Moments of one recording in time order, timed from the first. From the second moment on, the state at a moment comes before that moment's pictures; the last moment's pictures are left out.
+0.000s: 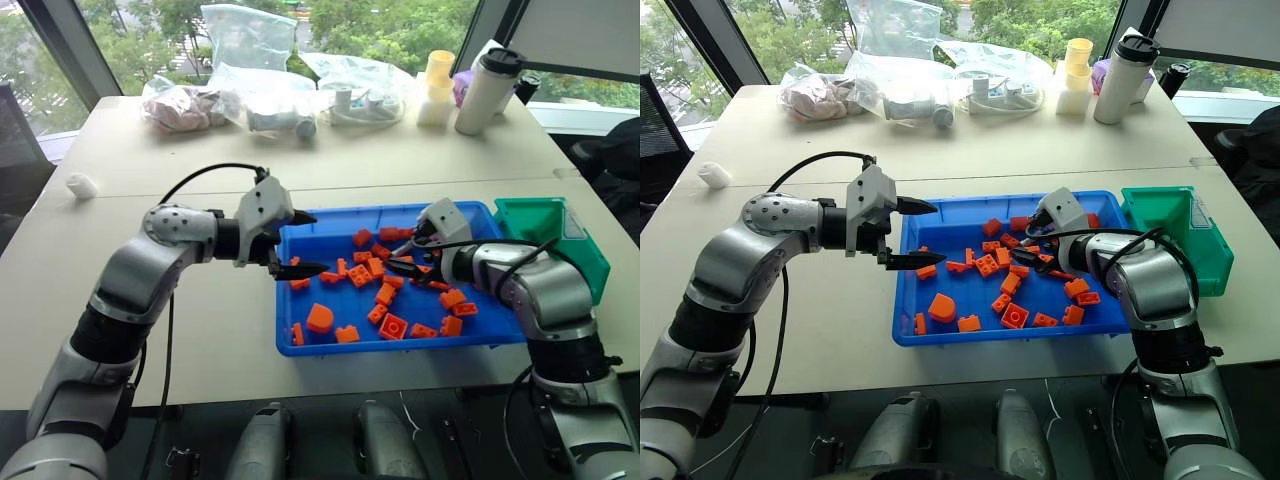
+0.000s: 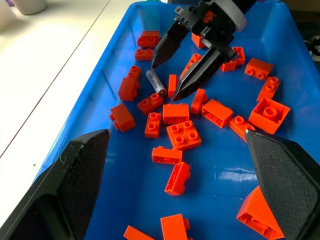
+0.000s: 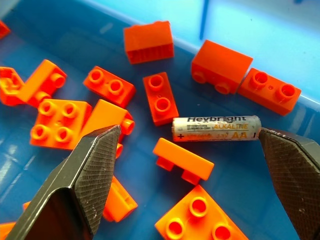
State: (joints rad) left arm -0.65 0.65 -0.19 -0.26 -0.38 0.64 -1.02; right arm -0.53 -0.58 0.06 -0.16 0.23 1.14 0.60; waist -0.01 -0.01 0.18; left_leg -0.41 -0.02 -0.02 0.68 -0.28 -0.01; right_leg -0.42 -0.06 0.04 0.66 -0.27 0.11
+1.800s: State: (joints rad) left arm -0.83 0.37 -0.22 -0.01 -0.43 0.55 -1.04; right arm -0.43 -0.93 -0.35 0.03 0.19 0.94 0.52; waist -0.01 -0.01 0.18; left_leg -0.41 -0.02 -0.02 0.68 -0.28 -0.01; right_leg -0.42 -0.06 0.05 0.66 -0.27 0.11
